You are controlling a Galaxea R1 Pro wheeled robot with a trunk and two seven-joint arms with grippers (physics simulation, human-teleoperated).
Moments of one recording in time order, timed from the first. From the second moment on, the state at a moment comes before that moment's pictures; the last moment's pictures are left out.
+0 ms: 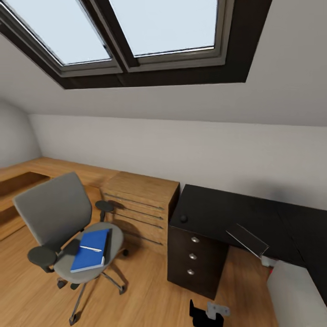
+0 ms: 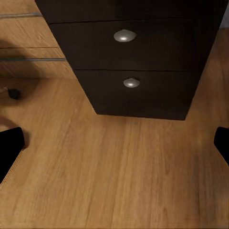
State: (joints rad) left arm -0.02 -0.08 -0.16 -0.68 0.33 -0.03 0.41; right arm -0.46 0.15 0.02 0.02 -0.22 -0.59 -0.06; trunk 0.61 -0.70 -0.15
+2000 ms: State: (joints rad) left arm -0.11 -0.08 -0.23 -1.35 0.33 0.57 0.43; right arm -0.64 0.14 0.05 -0.47 -0.07 0.03 -0.26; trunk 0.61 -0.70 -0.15
